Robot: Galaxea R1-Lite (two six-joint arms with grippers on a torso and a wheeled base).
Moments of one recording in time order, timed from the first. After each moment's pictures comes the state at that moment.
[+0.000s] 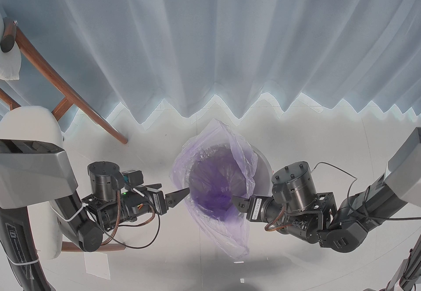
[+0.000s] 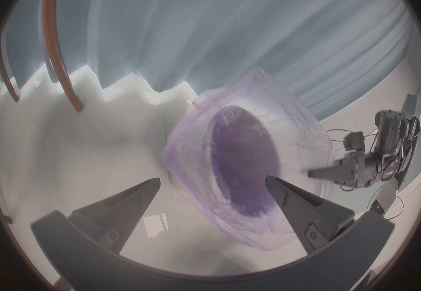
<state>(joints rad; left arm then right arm) -0.37 2.15 -0.47 -1.34 -0.30 -0.29 0.64 1.98 -0.74 -0.60 -0.30 0.67</state>
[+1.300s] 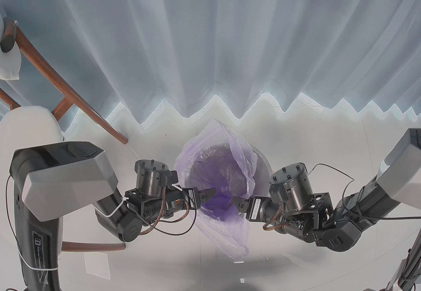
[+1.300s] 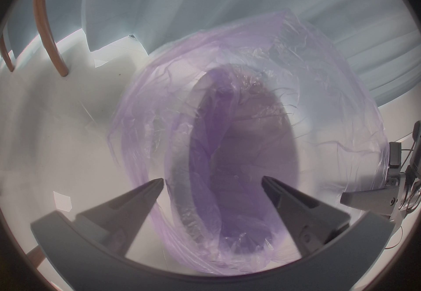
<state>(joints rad) -0.50 2.31 -0.81 -1.04 -0.17 -0.44 0.62 2.01 -0.75 -0.61 -0.30 0.66</state>
